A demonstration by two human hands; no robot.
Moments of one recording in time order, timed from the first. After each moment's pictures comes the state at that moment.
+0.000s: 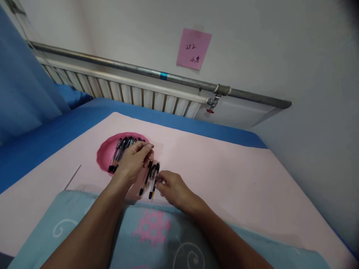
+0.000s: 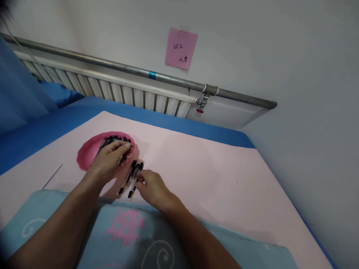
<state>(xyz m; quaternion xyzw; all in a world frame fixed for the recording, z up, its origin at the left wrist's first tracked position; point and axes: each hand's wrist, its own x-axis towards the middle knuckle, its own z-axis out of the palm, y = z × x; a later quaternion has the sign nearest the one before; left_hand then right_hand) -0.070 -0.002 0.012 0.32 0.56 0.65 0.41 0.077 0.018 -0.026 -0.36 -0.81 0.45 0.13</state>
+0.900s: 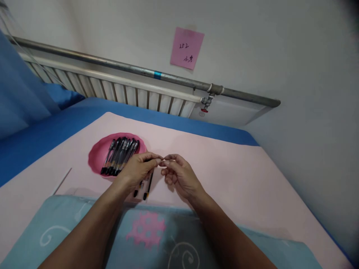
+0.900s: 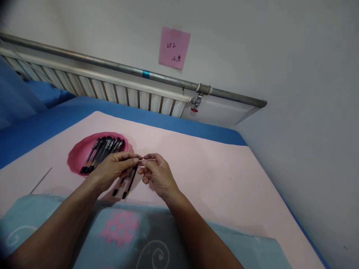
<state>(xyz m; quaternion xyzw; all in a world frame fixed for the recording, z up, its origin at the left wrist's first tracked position) -0.051 -0.007 0.012 0.37 0.57 0.49 0.54 0.085 0.033 0.000 -0.35 -0.42 0.75 0.37</state>
